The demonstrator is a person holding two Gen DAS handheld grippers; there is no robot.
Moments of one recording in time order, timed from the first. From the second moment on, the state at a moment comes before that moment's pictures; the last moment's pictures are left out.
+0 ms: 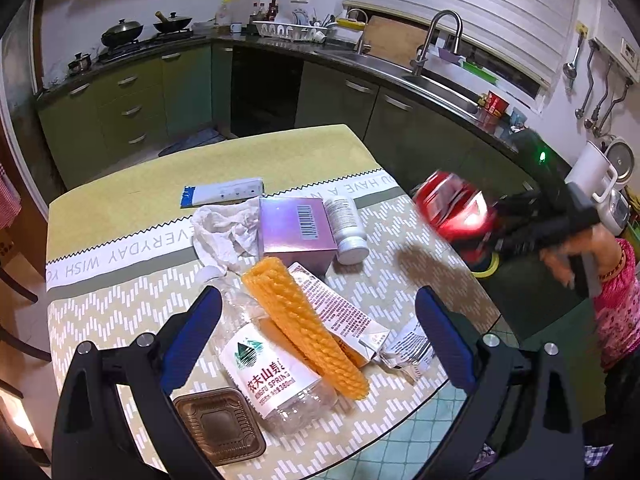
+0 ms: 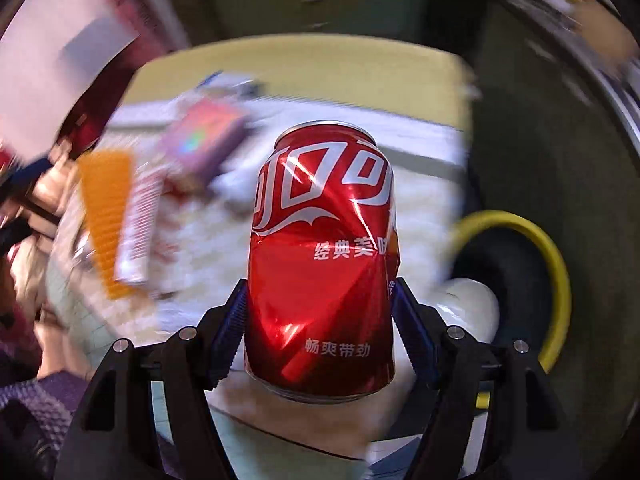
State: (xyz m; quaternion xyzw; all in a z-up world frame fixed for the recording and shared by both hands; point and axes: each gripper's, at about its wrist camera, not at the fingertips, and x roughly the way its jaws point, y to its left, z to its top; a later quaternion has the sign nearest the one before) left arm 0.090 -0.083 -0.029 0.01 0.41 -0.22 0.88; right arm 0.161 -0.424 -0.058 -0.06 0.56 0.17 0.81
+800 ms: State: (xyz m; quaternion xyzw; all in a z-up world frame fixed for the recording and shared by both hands) left arm 0.116 -0.104 -0.044 0.04 0.45 -0.22 0.87; right arm 0.244 -0.600 -0.249 0.03 0.70 -0.06 0.71
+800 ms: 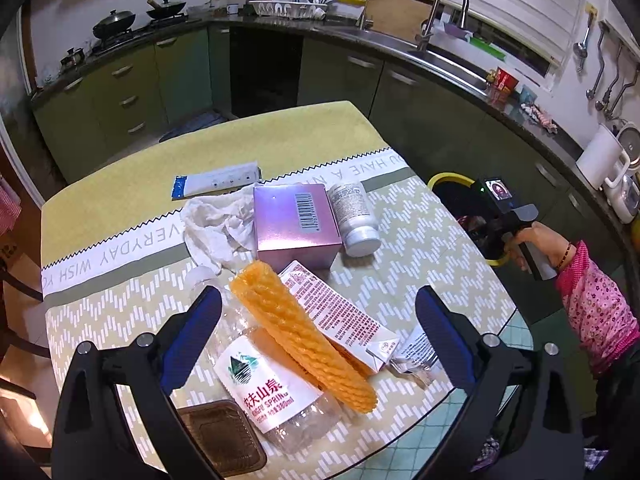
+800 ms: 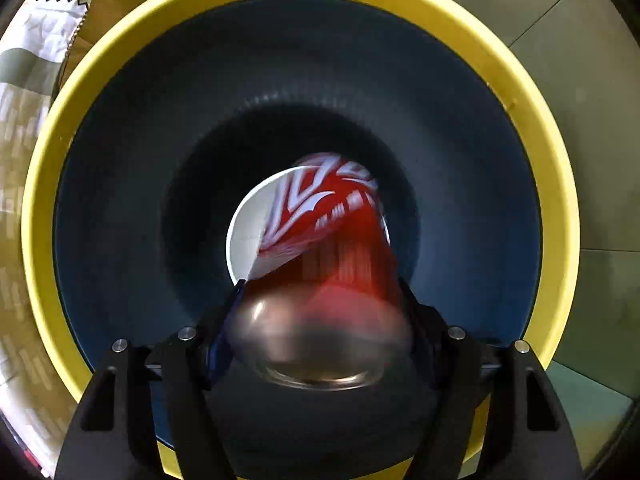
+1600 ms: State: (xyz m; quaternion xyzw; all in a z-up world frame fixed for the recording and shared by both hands) left arm 0.227 -0.164 -0.082 0.10 0.55 -0.15 0.82; right arm 0.140 -0.552 -0.101 0.02 0.58 0.04 0.81
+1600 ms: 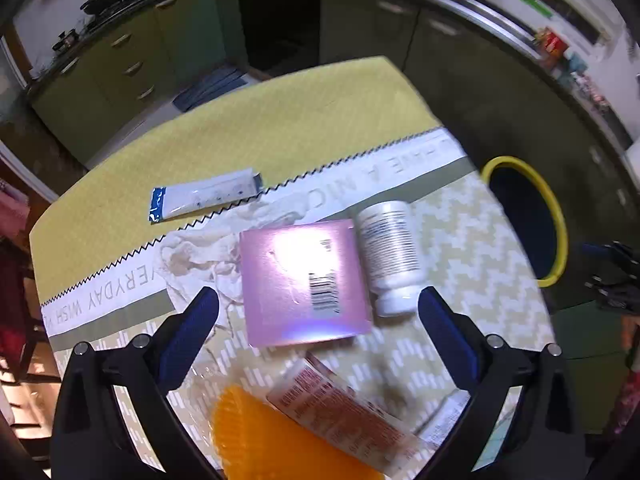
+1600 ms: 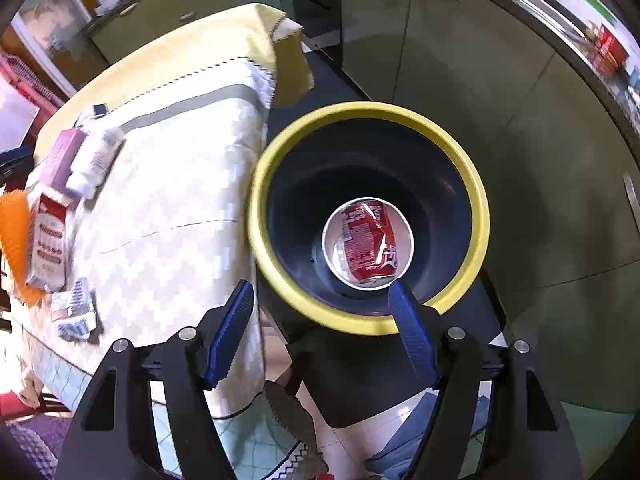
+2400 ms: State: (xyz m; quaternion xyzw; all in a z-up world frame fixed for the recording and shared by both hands) left arm 0.253 -0.168 -0.137 0.12 0.60 -0.12 0.78; right arm 0.133 -0.513 -0.096 0.00 0.58 0.07 0.81
